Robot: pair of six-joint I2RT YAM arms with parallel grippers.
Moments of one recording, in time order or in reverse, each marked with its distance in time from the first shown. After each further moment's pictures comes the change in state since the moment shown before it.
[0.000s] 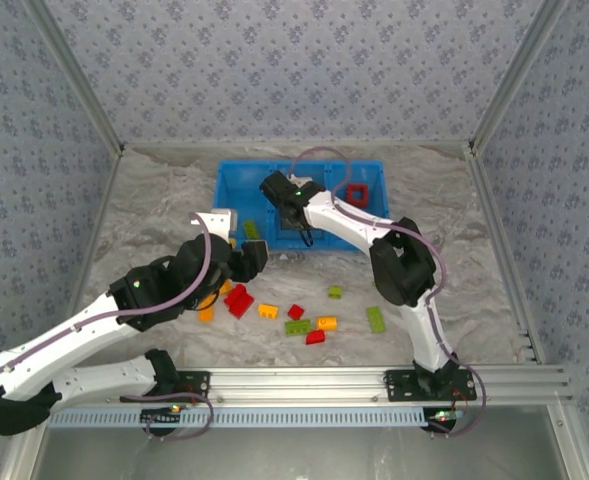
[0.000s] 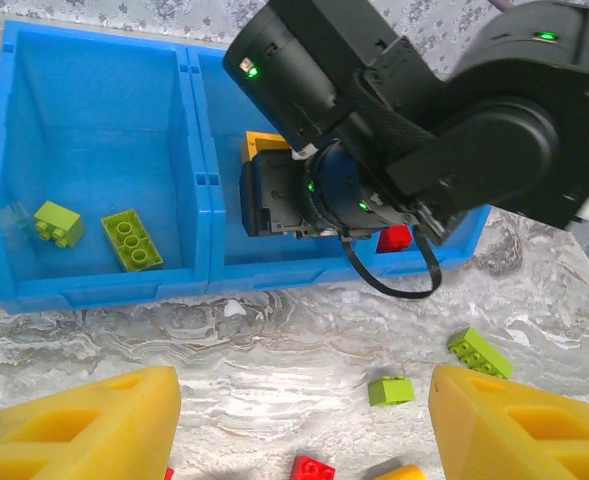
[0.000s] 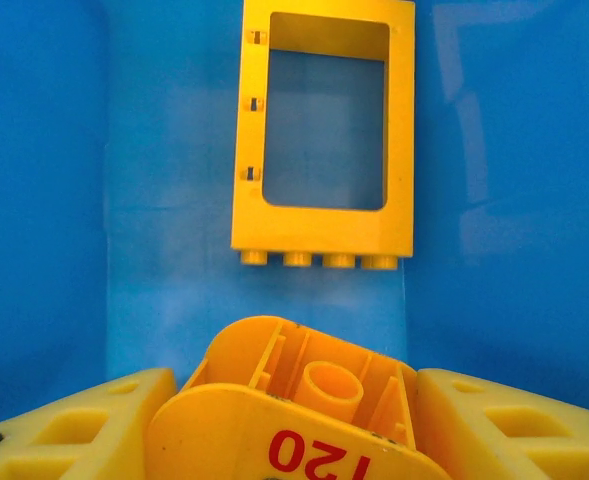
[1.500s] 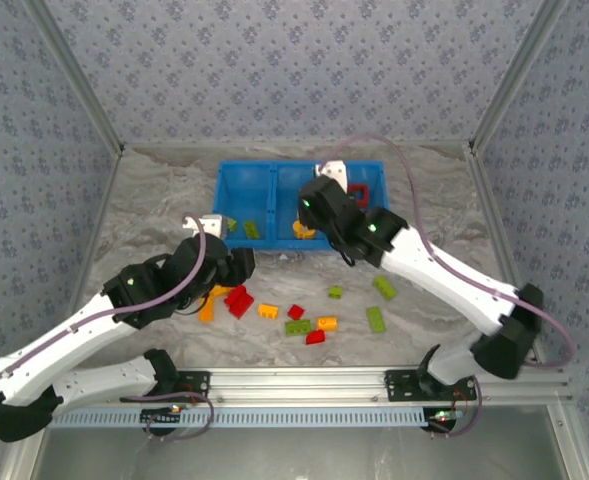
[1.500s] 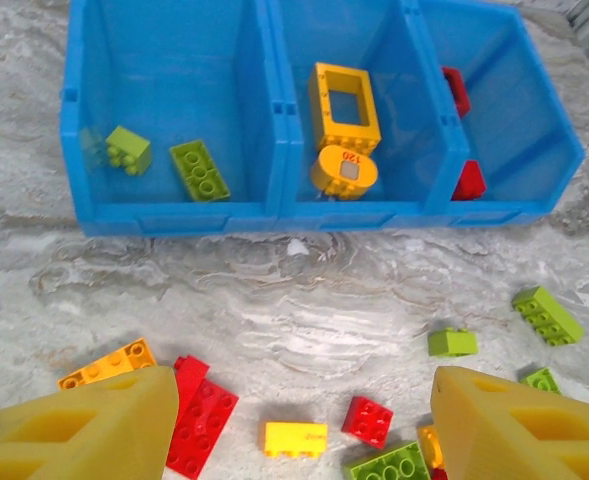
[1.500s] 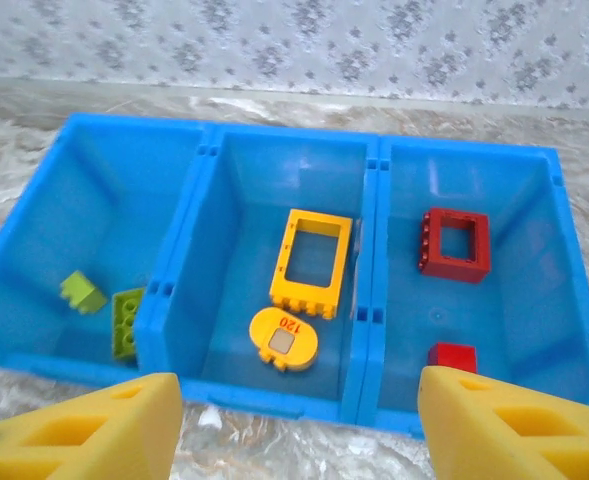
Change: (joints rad) left arm 0.070 -0.012 0.011 -0.198 0.054 -0.055; right arm 0.152 -0.777 -0.465 0.224 0.141 -0.197
